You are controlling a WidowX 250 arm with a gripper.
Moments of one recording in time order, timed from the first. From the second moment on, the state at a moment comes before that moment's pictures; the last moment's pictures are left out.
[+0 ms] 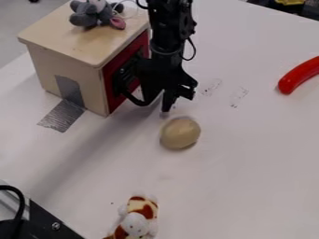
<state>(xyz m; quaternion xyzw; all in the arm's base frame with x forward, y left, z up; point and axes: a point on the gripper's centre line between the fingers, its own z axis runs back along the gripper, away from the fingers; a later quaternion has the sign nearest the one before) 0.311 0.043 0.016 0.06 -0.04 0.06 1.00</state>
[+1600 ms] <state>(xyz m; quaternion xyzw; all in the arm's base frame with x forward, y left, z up) 0.312 -0.020 0.058 0.02 -0.10 0.07 0.99</state>
